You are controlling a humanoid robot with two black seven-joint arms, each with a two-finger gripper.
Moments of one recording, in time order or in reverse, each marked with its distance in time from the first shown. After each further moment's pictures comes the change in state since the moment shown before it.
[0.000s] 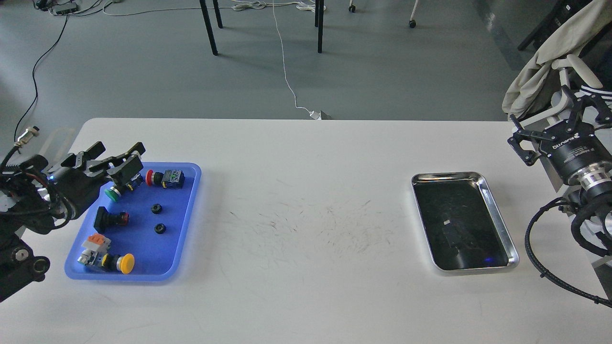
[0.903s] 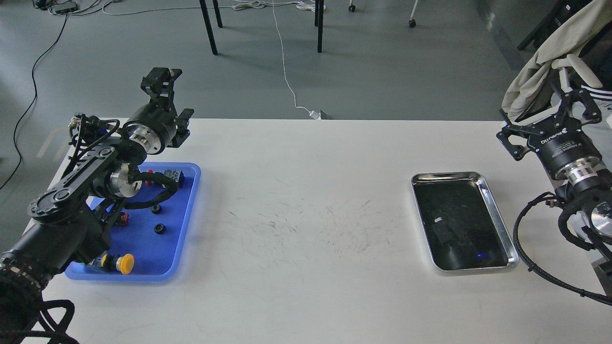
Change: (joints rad) left arm -0.282 -0.572 -0.339 0.479 -1.026 -0.366 -0.002; right arm 0.035 0.043 -0.009 -0.013 -0.003 0.000 -0.006
